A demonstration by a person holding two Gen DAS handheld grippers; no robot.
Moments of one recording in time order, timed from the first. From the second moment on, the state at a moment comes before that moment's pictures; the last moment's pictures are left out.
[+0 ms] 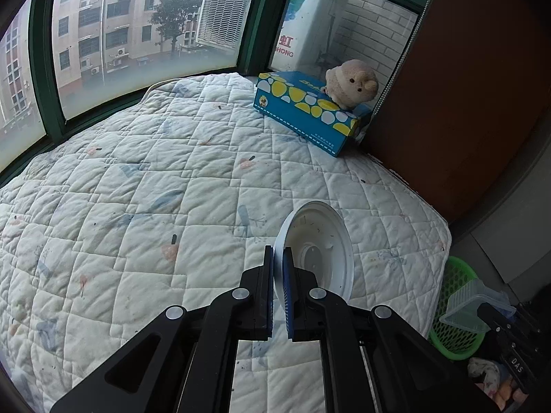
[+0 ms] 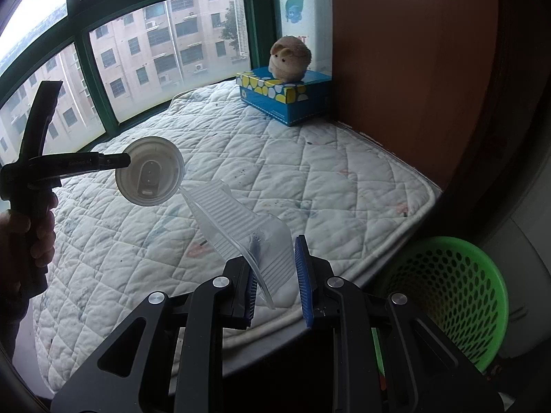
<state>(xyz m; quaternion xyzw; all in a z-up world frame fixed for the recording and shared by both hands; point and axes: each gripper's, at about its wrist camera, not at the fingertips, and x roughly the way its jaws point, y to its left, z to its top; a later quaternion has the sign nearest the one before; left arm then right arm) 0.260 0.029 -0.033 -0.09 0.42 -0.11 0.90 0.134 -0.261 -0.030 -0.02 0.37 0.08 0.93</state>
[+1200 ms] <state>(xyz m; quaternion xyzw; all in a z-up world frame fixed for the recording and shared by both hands) 0.234 -0.242 -0.029 -0.03 0.44 -0.30 0.85 0.091 -0.484 -0.065 0.05 0.40 -0.12 0.91</state>
